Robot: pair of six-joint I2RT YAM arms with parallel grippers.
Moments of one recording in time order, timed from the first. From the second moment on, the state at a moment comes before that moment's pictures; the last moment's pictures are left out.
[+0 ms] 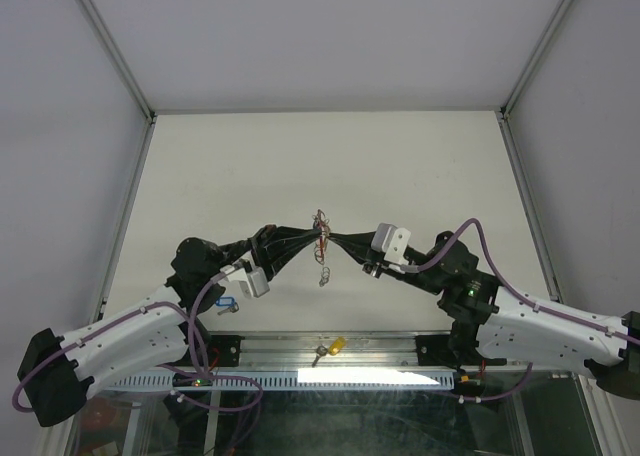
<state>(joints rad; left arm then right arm) -0.84 0.78 0.43 0.76 0.62 0.57 1.16 0.74 0.60 0.30 -0.03 -0.31</state>
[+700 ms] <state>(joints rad) -0.84 0.81 0.42 0.94 0.66 0.46 1.16 0.70 0.60 0.25 -0.04 -0.32</state>
